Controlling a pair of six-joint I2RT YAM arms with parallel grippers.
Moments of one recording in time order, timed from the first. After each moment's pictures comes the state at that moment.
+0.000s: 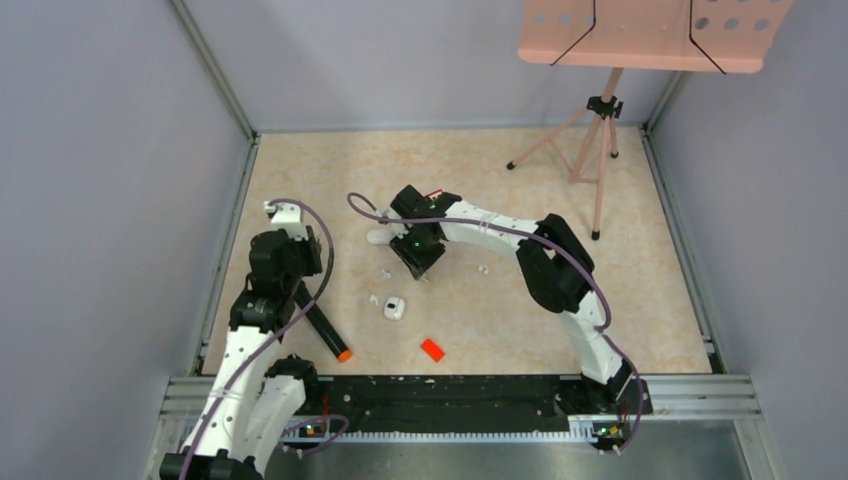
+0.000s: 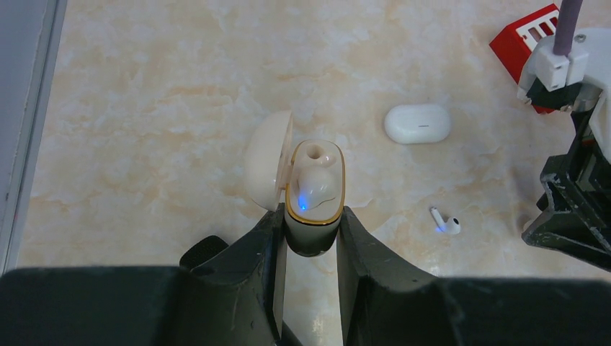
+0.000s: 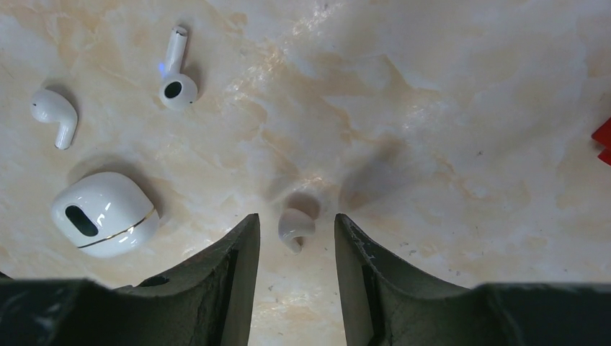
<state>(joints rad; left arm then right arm) -0.07 0.70 0.58 -0.30 -0.02 -0.08 0.87 2.20 1.77 -0.78 -0.14 0.02</state>
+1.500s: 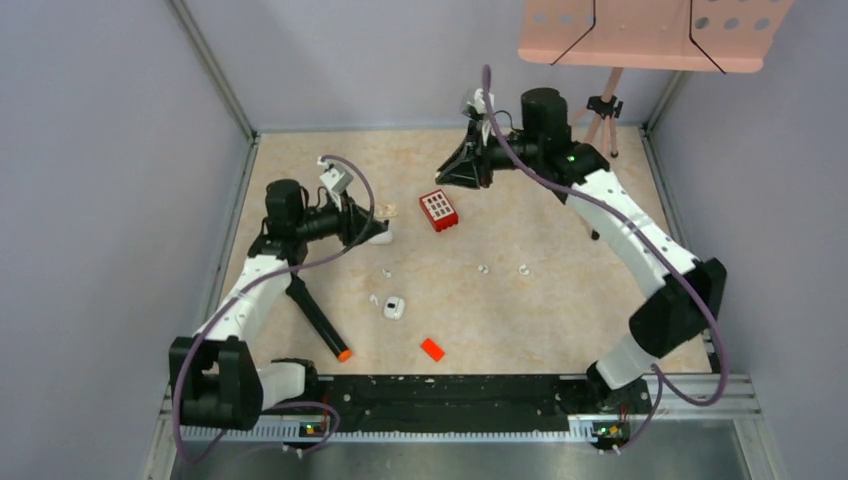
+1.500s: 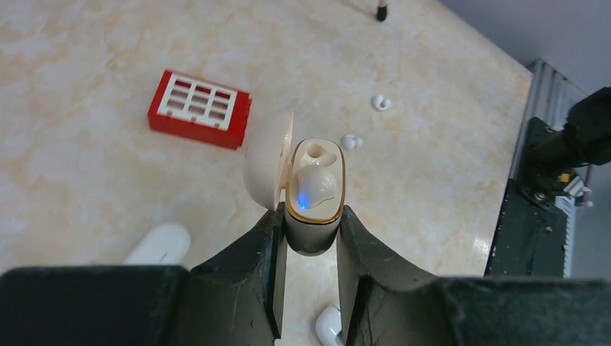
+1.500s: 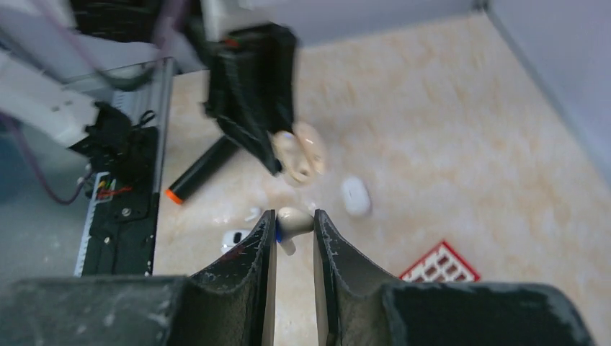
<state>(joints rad) -0.07 1.17 0.76 0.01 0.93 0.00 0.49 1.66 1.64 -0.44 -0.87 -0.18</state>
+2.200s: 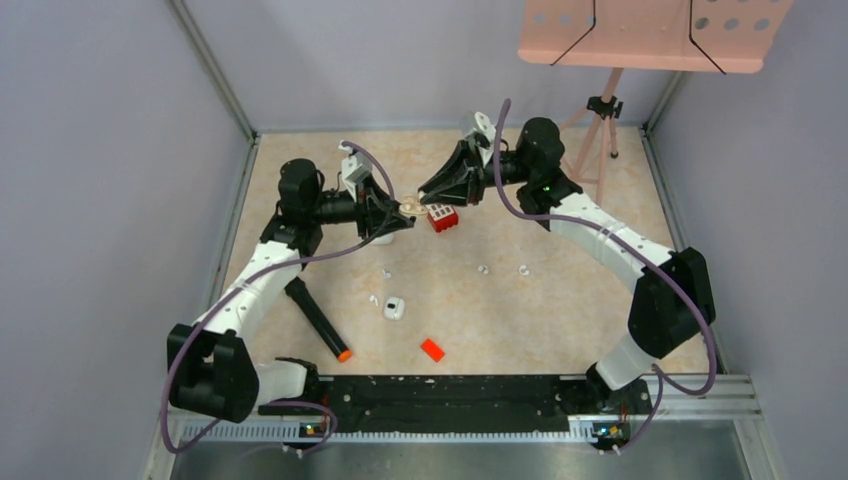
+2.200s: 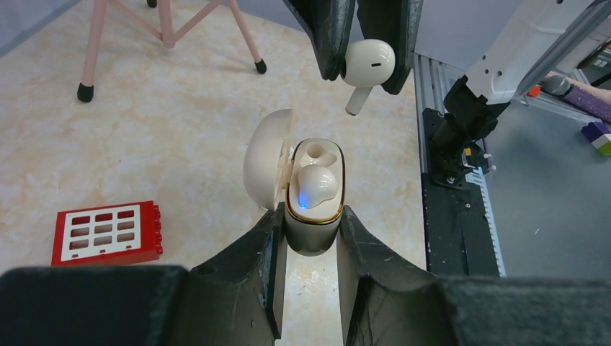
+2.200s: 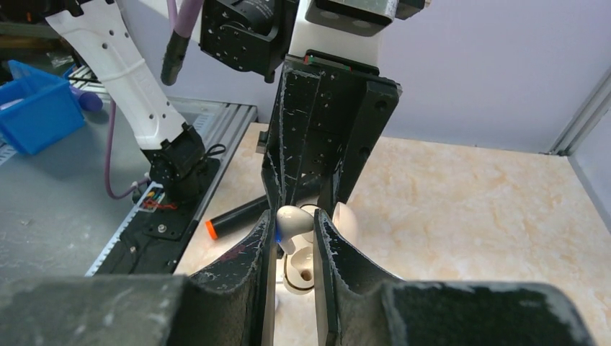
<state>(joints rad) -0.21 1.26 0.94 0.15 1.21 -0.07 0.54 1.59 1.31 0.46 -1.22 0.13</state>
